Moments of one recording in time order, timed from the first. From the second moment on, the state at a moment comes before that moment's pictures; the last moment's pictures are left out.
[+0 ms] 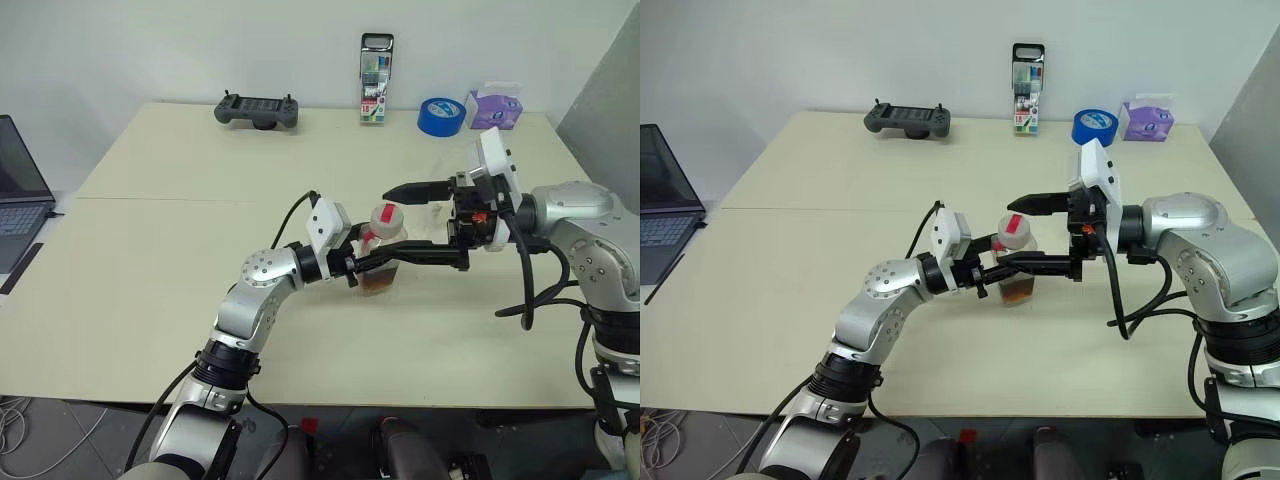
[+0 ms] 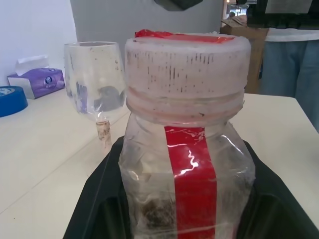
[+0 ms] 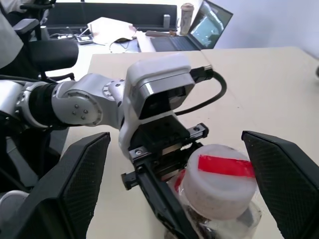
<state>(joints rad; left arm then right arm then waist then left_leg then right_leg) -0.56 0.23 -0.19 0.02 -0.33 0.23 -0.86 -0.75 -0.71 0.04 -0.28 0.65 0.75 1.05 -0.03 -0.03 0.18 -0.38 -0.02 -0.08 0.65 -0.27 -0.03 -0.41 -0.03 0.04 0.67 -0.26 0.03</state>
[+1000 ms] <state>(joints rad) -0.55 0.23 -0.19 0.02 -0.33 0.23 -0.85 -0.73 -0.59 0.11 -0.30 0.48 0.77 0.74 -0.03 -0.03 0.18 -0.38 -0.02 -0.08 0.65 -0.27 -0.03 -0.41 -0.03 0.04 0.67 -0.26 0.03</state>
